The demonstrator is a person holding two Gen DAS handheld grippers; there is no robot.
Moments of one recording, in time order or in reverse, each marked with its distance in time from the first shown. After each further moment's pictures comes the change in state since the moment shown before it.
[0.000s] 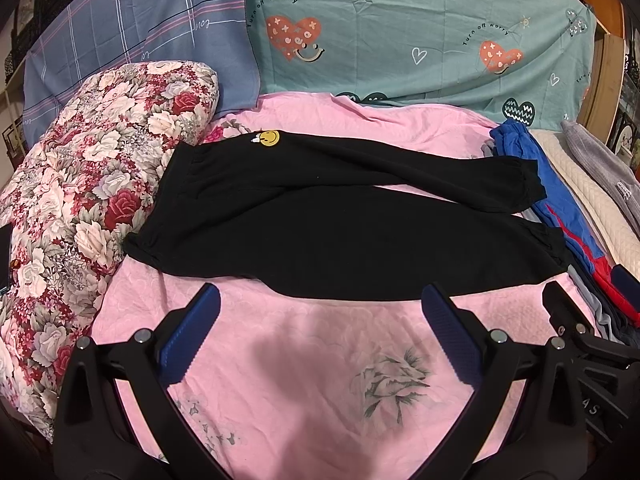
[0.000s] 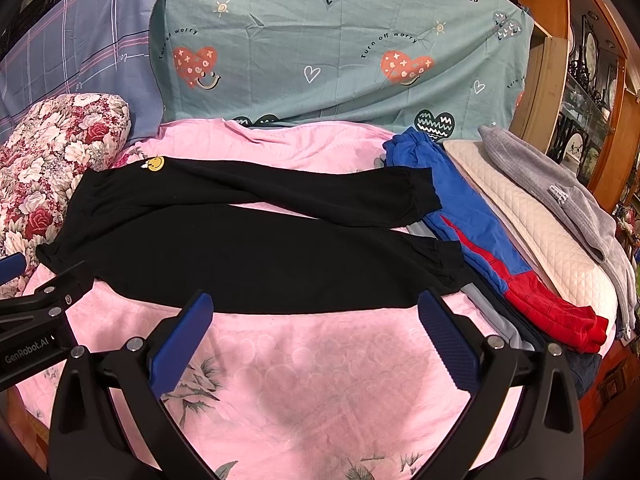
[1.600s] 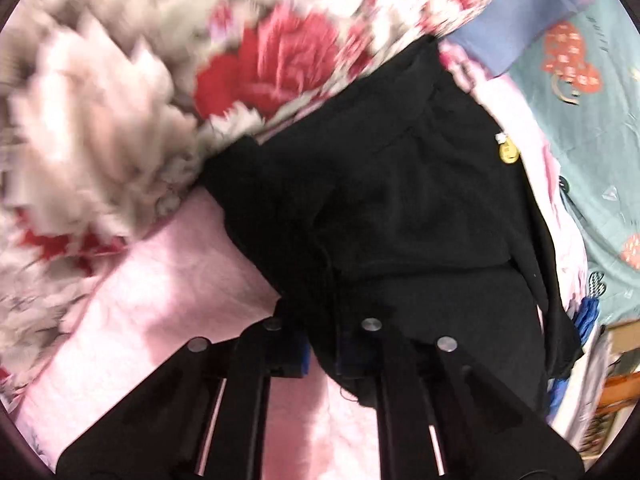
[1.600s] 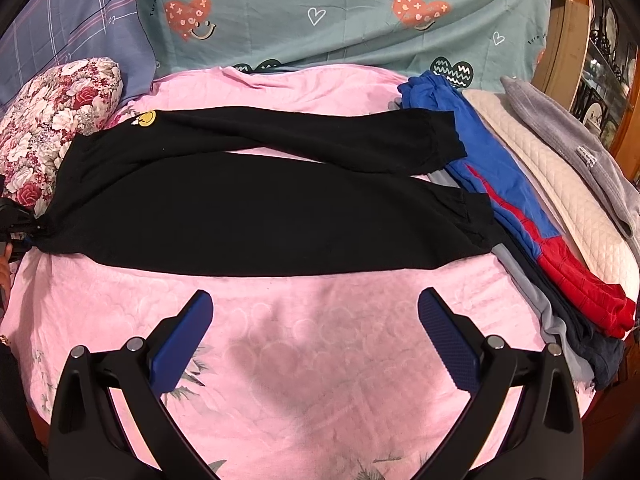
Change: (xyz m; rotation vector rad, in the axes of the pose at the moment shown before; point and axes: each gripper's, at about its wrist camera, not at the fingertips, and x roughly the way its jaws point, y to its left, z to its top) left arm 0.175 0.293 -0.013 -0.699 0.291 -0.026; right arm 0.056 -0.005 -0.016 0.012 0.168 0.037
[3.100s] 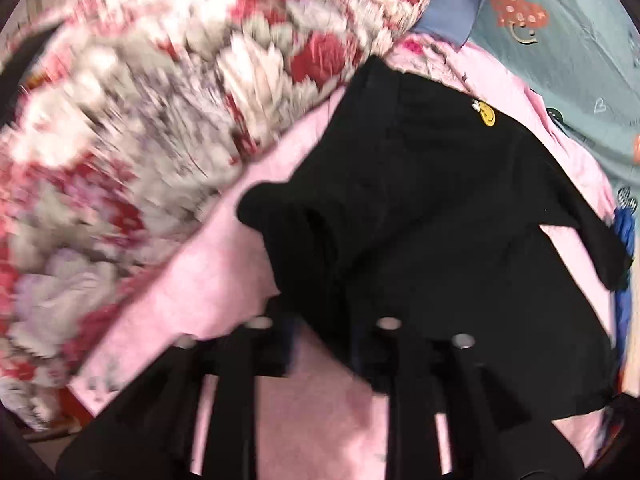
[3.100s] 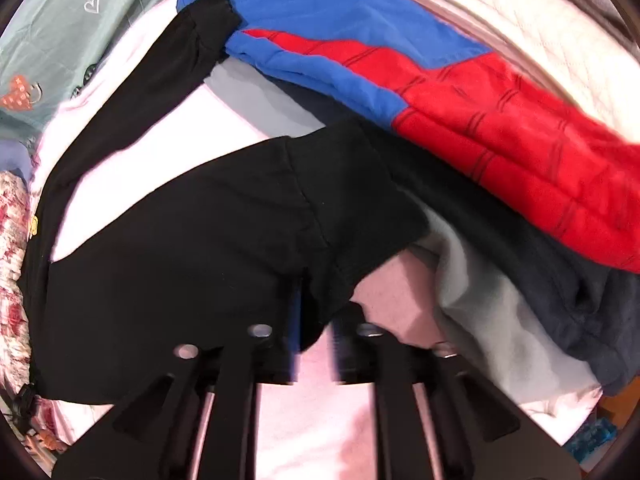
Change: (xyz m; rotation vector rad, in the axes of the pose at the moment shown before) left arm -0.081 0.019 -0.075 0.248 -0.113 0.180; right arm 0.088 -0.245 -0.035 0.439 0.385 -0.007
